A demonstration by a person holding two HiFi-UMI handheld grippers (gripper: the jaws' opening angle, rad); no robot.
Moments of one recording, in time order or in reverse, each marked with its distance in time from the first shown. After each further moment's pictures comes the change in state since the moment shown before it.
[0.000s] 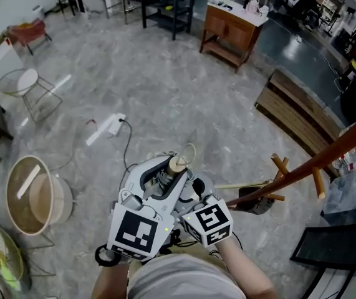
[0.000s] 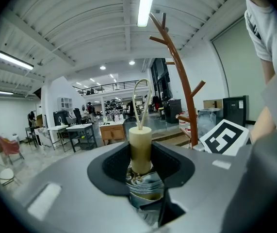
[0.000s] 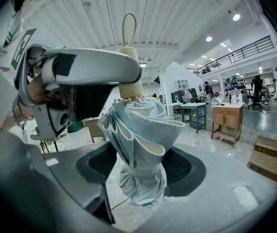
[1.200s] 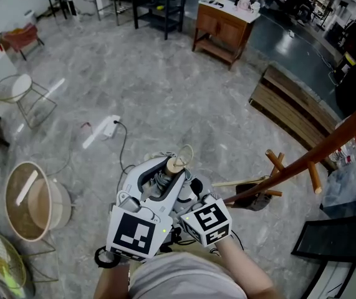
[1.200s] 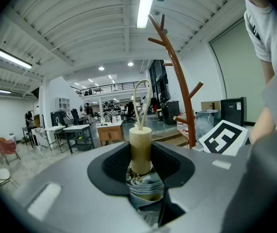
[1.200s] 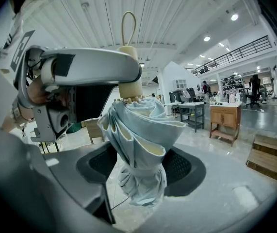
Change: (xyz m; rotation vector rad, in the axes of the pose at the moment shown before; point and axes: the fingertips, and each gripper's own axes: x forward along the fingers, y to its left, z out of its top) left arm 0.002 -0.006 -0.004 -0.020 -0.008 -0.019; right arm -0.005 -0.003 -0.001 0.015 0.000 -0.016
